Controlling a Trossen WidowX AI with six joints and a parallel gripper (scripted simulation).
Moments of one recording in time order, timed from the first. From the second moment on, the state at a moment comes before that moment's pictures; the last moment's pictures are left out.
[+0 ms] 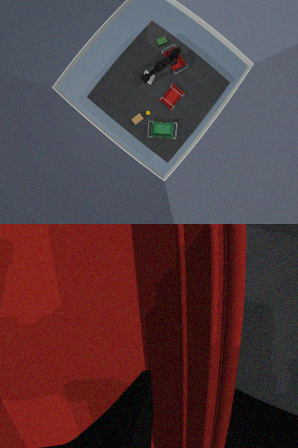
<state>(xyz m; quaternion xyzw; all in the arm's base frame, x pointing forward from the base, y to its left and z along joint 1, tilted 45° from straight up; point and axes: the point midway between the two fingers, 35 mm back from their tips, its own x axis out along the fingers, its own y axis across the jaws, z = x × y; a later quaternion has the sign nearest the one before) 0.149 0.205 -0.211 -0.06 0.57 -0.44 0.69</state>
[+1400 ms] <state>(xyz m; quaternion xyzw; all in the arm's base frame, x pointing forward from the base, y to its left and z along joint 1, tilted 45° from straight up) 0.154 0.268 -0.141 -0.07 0.57 -0.44 0.68</state>
